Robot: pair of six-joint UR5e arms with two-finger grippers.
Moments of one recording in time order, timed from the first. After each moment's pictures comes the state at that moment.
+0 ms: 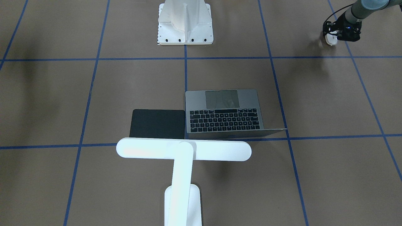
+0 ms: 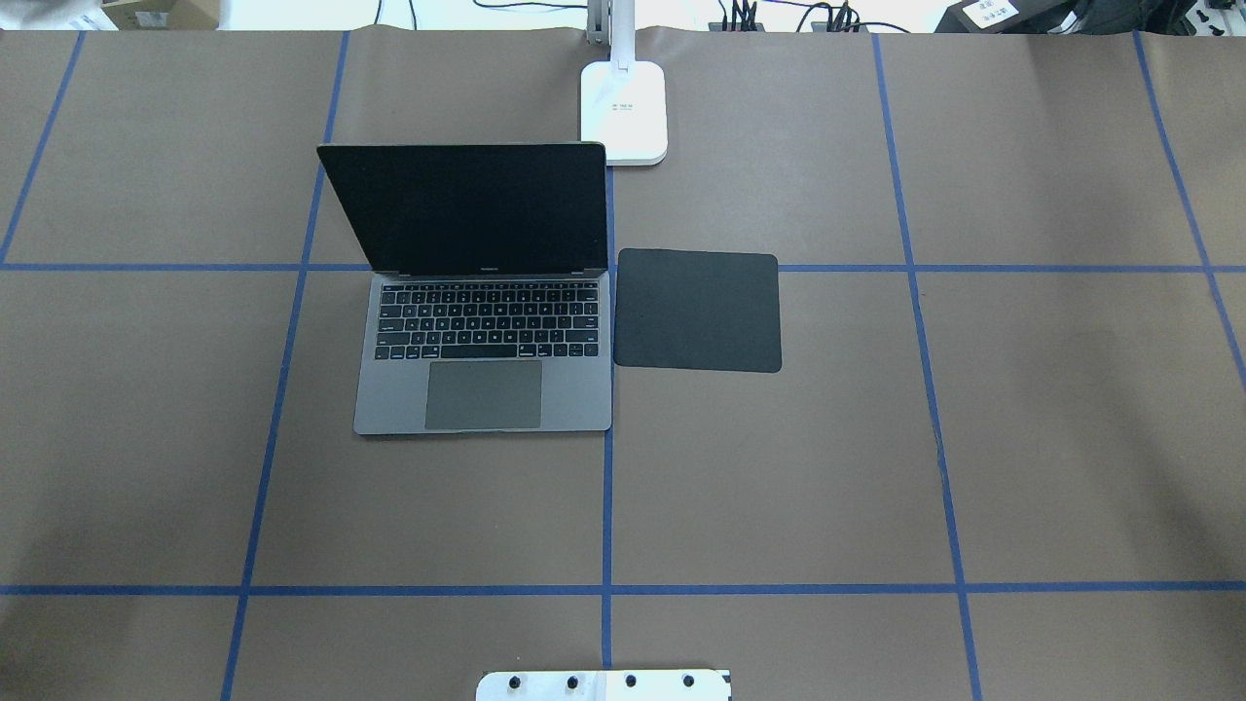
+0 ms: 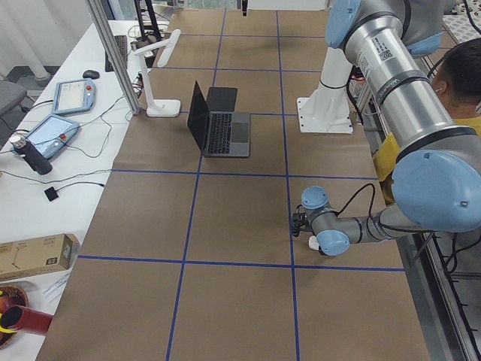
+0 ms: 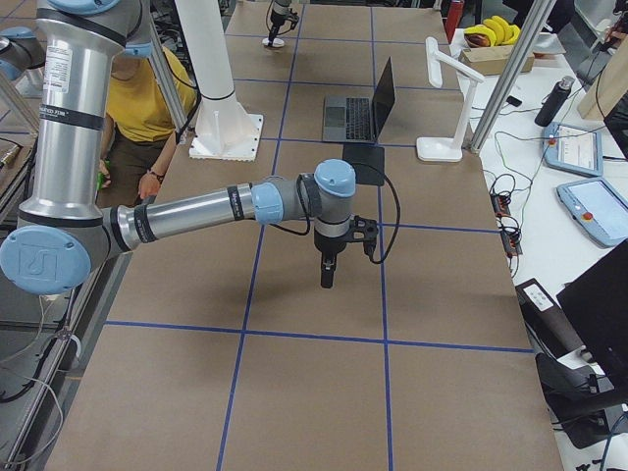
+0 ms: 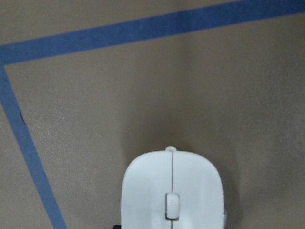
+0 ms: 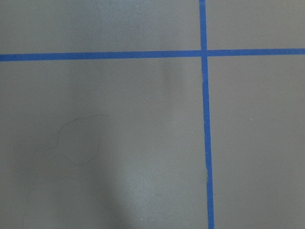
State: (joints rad) left arm -0.29 -0.89 -1.76 -2.70 -2.09 -1.15; right arm 1.32 -1.74 1.99 -1.62 2.21 0.37
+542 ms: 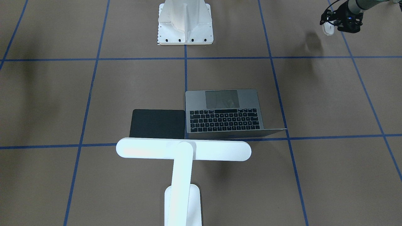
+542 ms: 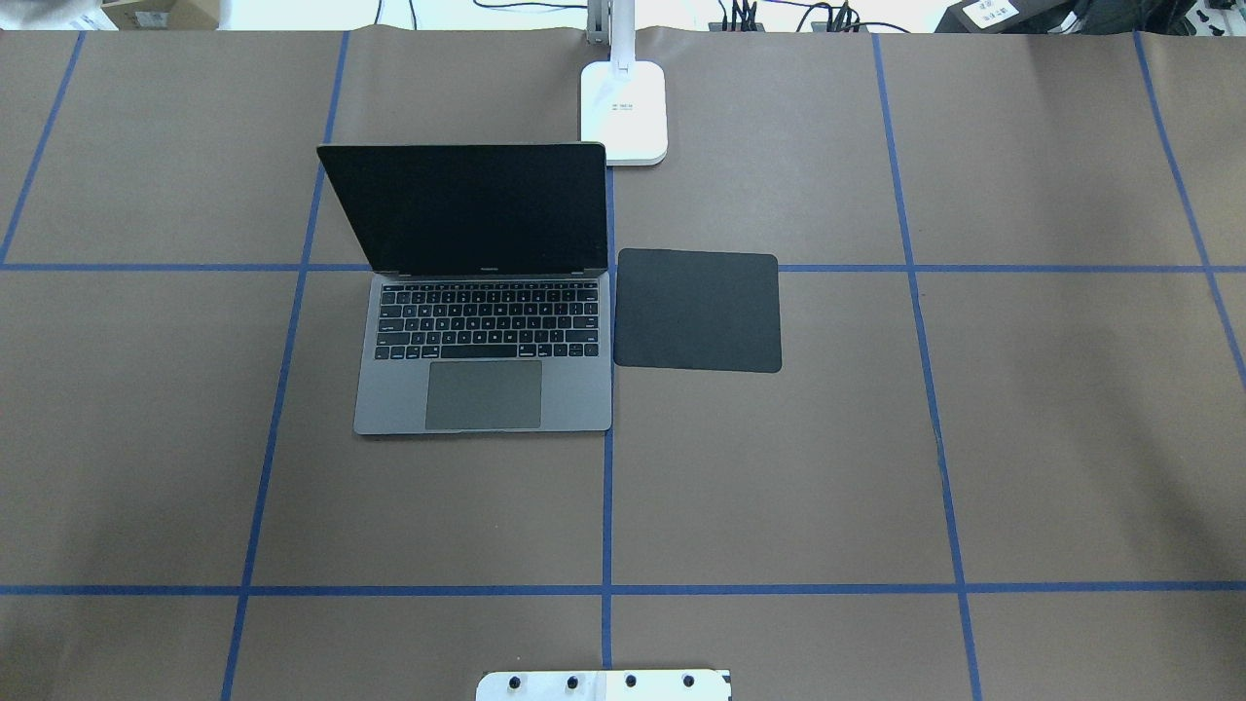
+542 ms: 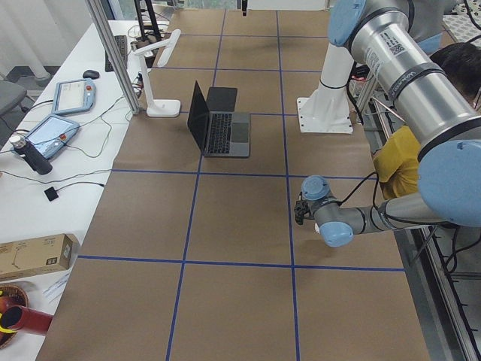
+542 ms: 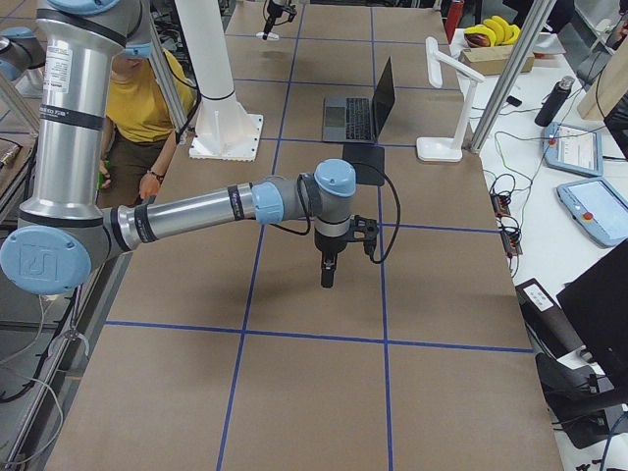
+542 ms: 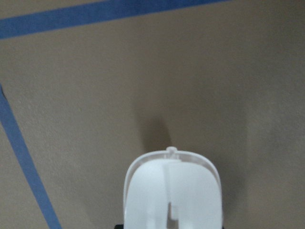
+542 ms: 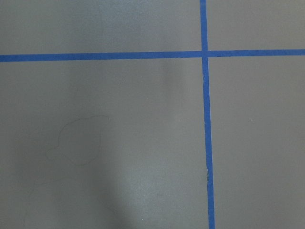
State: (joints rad) left arm -0.38 -0.84 -1.88 -2.71 -2.24 -1.15; right arm 1.32 -1.74 1.99 -1.62 2.21 0.37
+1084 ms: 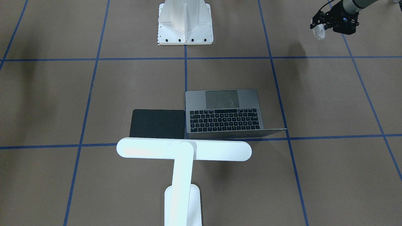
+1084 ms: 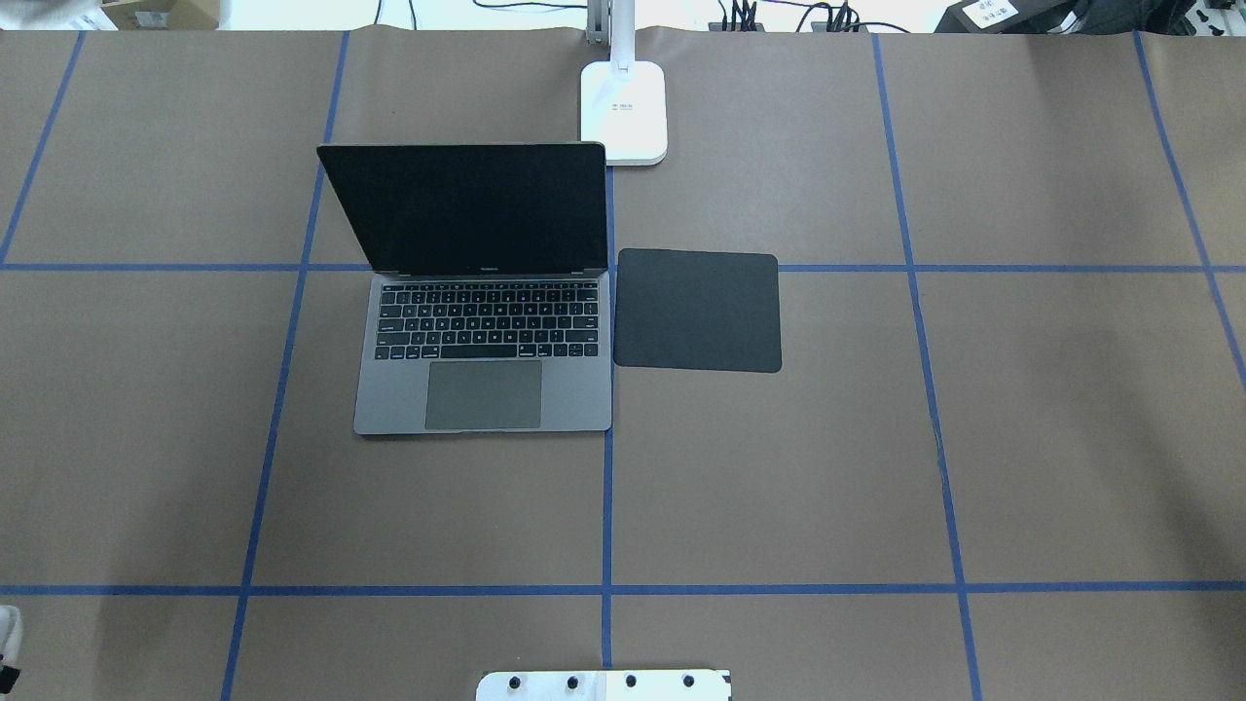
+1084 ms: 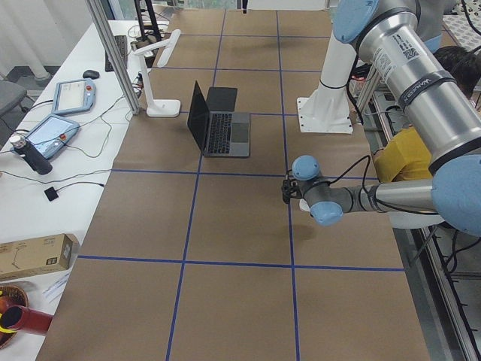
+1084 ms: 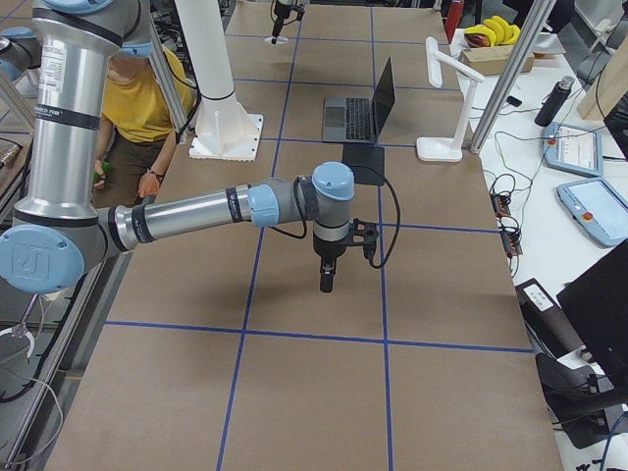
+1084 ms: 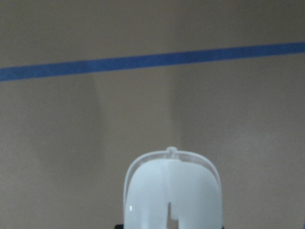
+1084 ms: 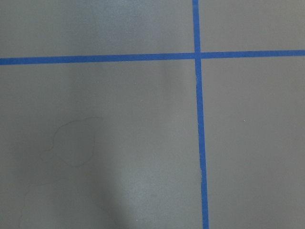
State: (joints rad) left arm -0.52 -0.96 -2.02 -2.51 -2.25 -1.15; right arm 1.38 -1.76 1.98 -1.63 2.21 0.28
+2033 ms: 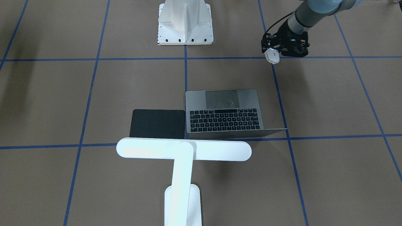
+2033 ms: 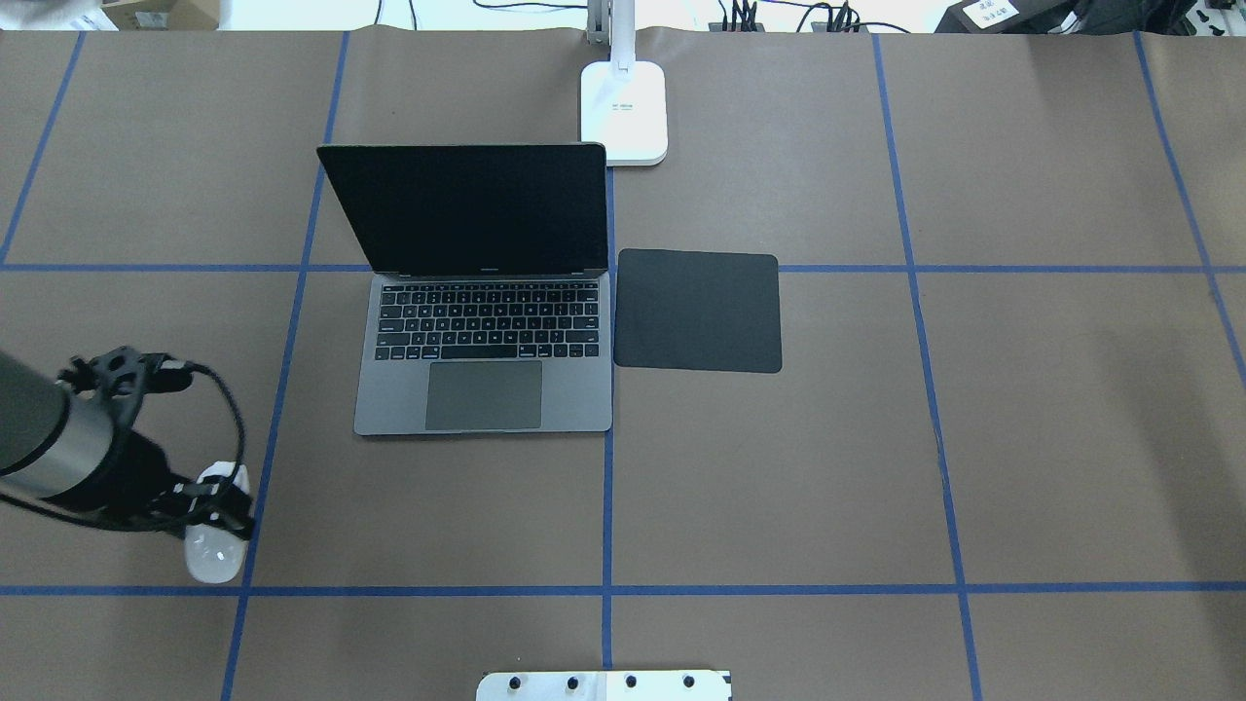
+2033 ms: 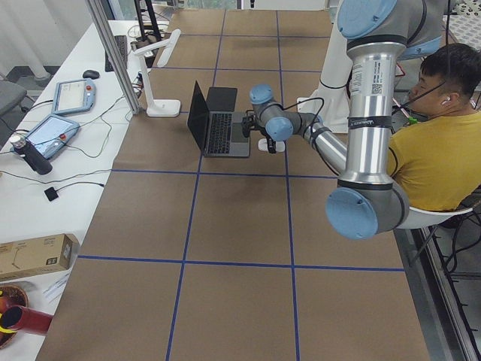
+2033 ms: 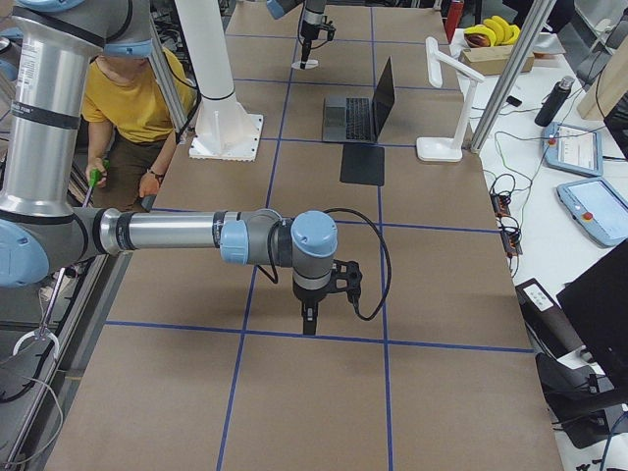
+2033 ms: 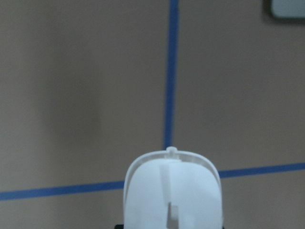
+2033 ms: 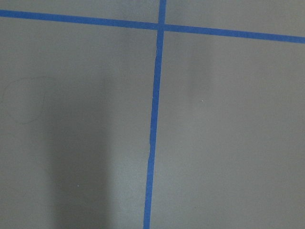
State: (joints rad) left arm -0.62 -1.67 -2.13 -1.66 -2.24 -1.14; right arm 1.53 -1.82 1.86 -1.62 2.29 -0.02
